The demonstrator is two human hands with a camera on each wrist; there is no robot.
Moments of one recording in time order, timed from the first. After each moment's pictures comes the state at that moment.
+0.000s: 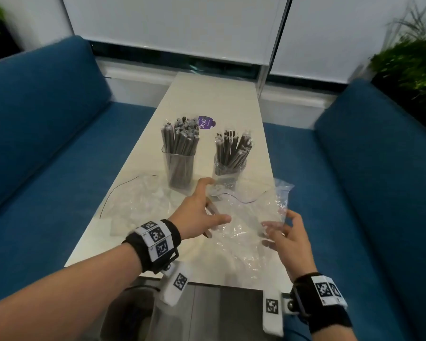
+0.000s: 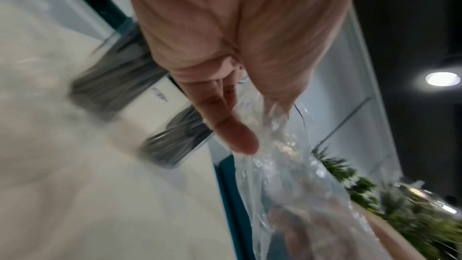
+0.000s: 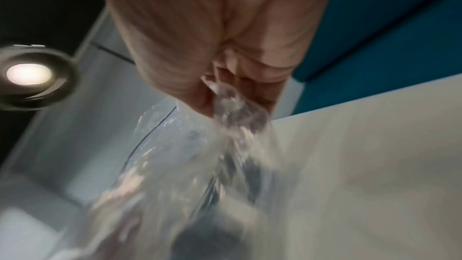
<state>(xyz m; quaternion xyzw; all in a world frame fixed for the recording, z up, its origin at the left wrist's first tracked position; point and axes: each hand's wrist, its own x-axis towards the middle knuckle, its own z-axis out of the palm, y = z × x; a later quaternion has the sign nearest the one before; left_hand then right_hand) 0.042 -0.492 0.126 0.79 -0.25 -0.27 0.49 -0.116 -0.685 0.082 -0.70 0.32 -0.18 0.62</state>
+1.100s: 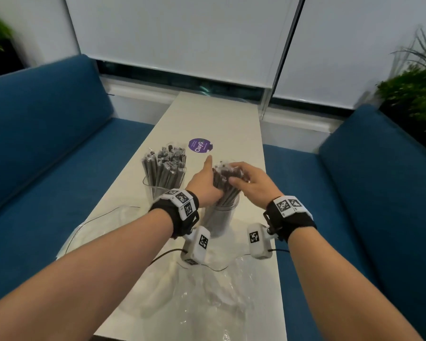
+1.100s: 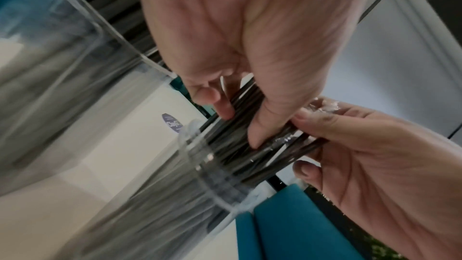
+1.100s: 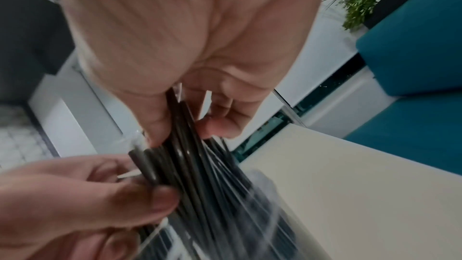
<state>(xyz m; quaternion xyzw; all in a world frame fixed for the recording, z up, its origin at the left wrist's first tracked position) 0.172 -0.620 0.153 0.88 -0.23 -0.16 0.39 0.097 -0.778 0.170 -0.91 0.07 -0.08 0.39</state>
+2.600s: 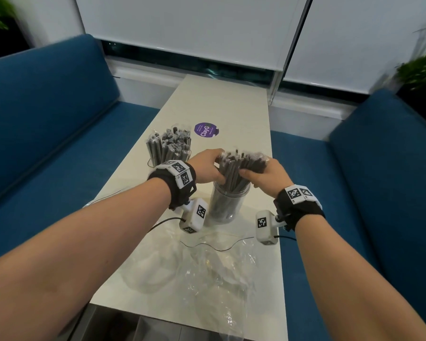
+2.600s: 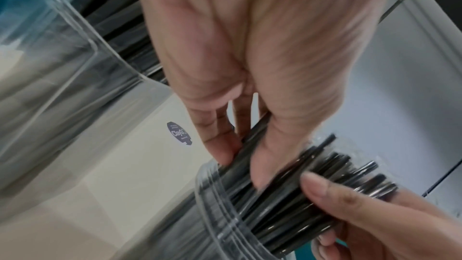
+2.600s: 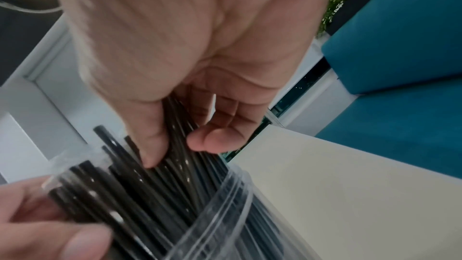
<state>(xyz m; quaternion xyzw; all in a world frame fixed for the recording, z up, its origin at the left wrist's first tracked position) 0.190 -0.612 0.158 0.85 -0.32 -0.20 0.37 0.092 -0.802 0.143 -0.90 0.12 -0.08 0.42</state>
